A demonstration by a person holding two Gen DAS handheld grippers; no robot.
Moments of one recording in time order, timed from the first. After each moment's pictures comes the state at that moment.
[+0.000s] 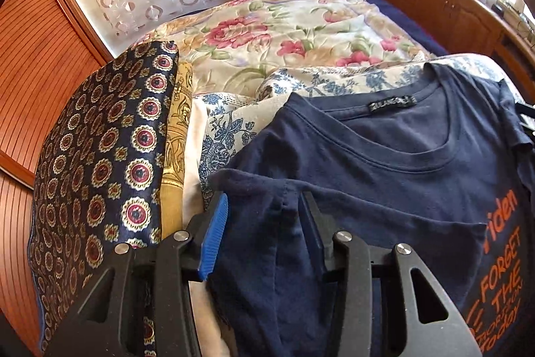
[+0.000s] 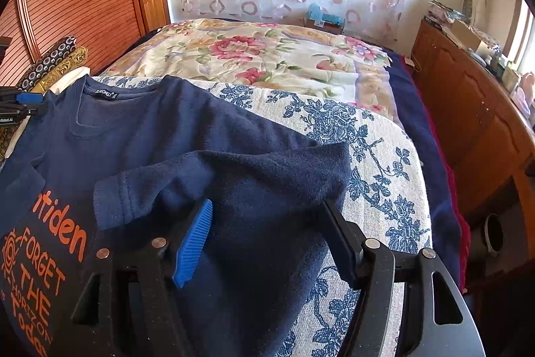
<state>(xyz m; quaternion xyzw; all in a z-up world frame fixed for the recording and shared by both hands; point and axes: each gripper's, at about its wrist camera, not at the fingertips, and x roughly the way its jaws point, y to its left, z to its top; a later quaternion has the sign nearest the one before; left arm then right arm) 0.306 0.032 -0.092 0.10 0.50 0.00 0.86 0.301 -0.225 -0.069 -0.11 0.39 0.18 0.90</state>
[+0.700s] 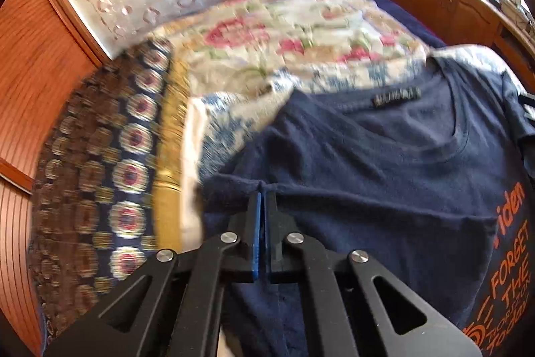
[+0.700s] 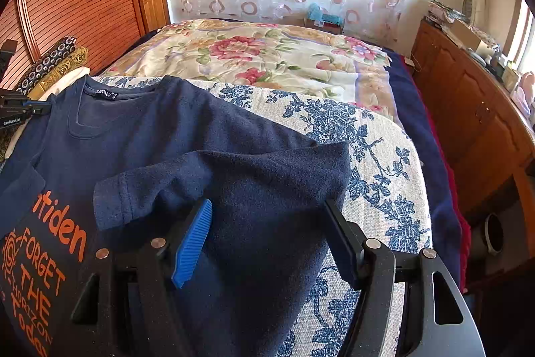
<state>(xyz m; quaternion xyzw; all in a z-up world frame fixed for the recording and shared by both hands) 0.309 0.032 -0.090 0.10 0.48 0.00 0.87 0.301 -0.227 -0.069 -0.11 0.39 0.18 0.90</state>
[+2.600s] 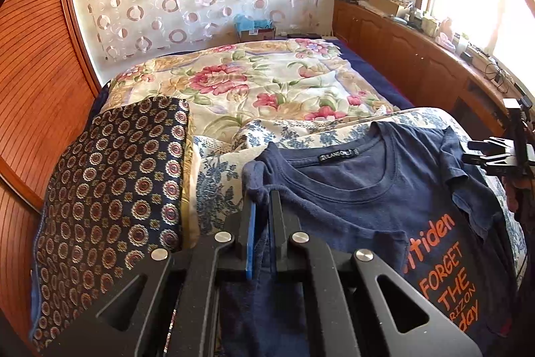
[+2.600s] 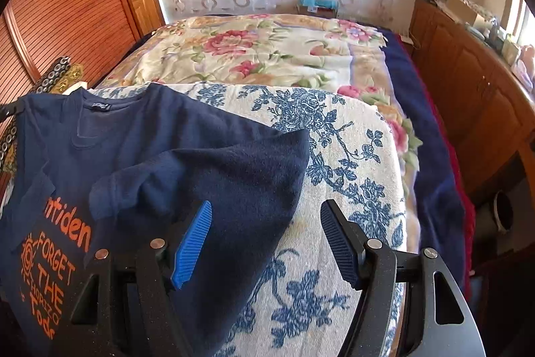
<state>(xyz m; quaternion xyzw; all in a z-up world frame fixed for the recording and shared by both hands) 0.256 0.044 -0.028 0.02 0.41 -0.06 0.91 0.312 -0.252 -0.061 -0.07 0.42 0.19 0.88</state>
